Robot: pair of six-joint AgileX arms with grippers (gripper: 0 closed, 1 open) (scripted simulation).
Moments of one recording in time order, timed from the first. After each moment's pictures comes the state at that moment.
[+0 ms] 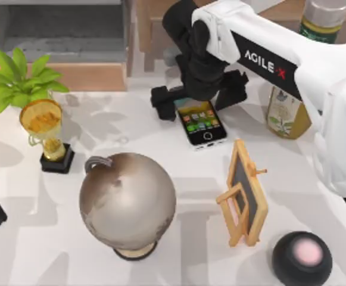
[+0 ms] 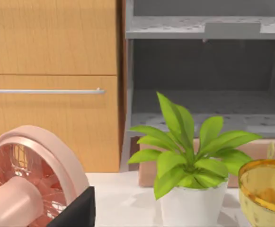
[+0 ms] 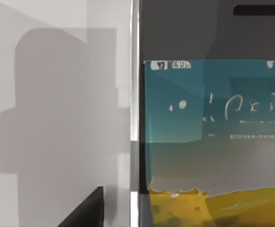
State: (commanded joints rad) left arm 0.00 0.00 0.00 0.00 0.00 0.00; right arm 0.53 2.76 2.48 -1.08 0.05 0.25
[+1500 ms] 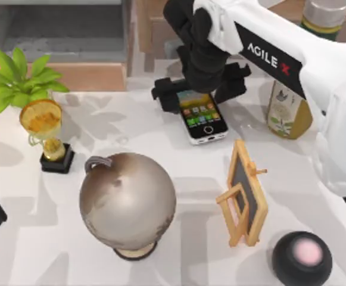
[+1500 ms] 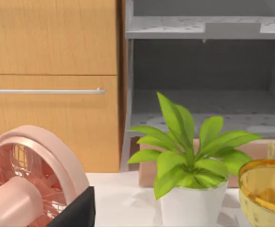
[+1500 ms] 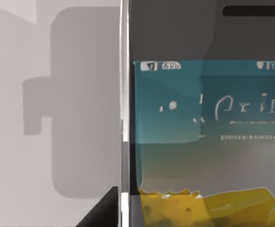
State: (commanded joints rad) left arm 0.00 0.00 0.00 0.00 0.00 0.00; right arm 0.53 2.71 2.54 -1.17 0.07 0.25
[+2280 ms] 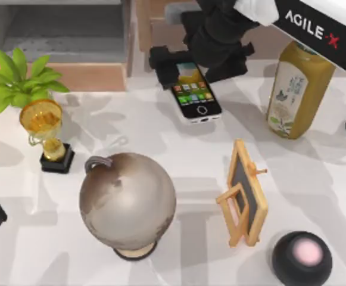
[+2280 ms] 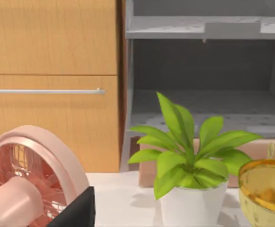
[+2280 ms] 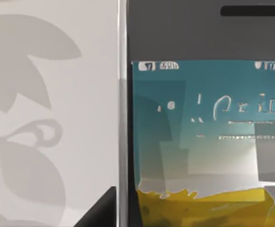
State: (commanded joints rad) left arm 0.00 0.00 0.00 0.00 0.00 0.00; right arm 0.52 2.43 2.29 -1.06 -0.14 0.22
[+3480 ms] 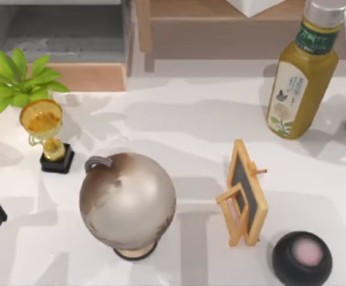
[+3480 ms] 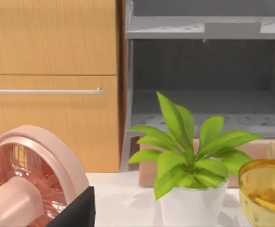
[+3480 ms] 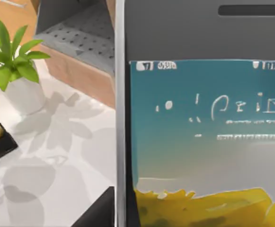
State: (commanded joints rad) left arm 0.00 0.00 0.00 0.00 0.00 0.00; right arm -0.15 1.32 0.82 0.02 -0.92 -0.19
